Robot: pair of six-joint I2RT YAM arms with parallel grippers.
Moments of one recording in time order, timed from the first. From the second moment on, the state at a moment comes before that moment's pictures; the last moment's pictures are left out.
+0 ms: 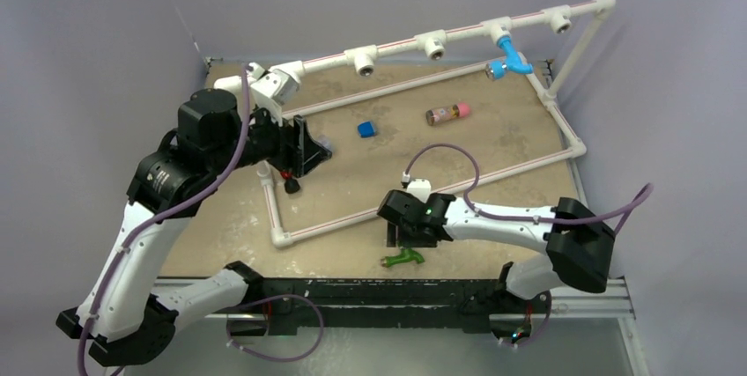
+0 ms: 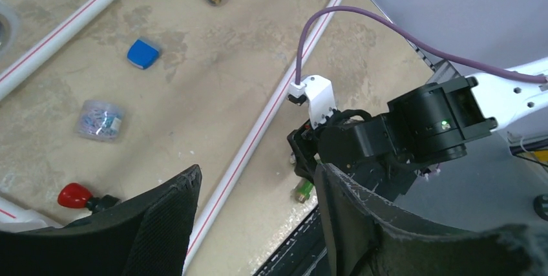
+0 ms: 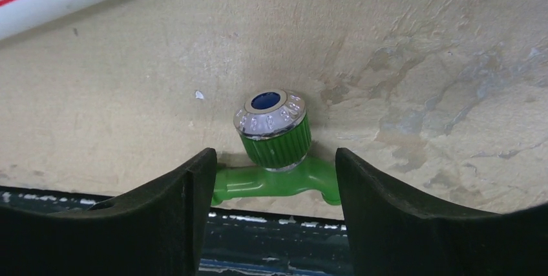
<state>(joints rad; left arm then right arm) -0.55 1.01 1.56 -0.93 0.30 -0.20 1.10 1.42 0.86 -0.72 0.27 1.09</state>
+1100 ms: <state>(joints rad) -0.55 0.87 0.98 -0.83 0.64 -0.58 1.12 1.33 0.83 -0.67 0.33 1.10</state>
